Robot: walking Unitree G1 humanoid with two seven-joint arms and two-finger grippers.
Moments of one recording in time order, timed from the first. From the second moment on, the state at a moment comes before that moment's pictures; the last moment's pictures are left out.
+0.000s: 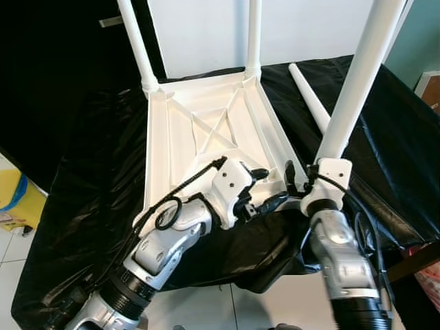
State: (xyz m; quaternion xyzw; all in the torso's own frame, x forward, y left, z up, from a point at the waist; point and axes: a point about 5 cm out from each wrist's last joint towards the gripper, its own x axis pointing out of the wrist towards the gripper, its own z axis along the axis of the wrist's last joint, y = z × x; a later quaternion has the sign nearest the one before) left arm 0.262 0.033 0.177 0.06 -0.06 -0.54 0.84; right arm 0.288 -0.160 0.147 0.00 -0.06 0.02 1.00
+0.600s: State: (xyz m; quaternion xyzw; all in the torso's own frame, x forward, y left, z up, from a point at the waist) left arm 0.262 0.033 0.176 0.06 -0.06 -0.54 0.84; right arm 0.300 -0.187 0.151 -0.08 -0.03 0.26 0.96
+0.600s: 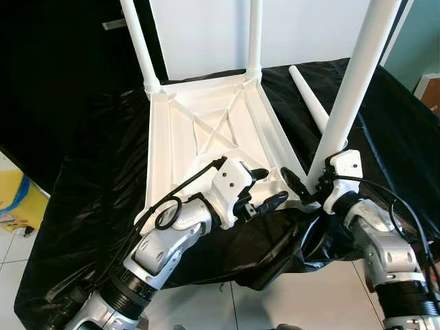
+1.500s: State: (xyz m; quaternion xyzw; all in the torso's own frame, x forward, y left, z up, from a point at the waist) left arm 0.265 0.036 0.176 0.06 -0.05 -0.53 0.84; right arm 0.304 -0.200 0.143 -0.08 -0.03 0.26 0.96
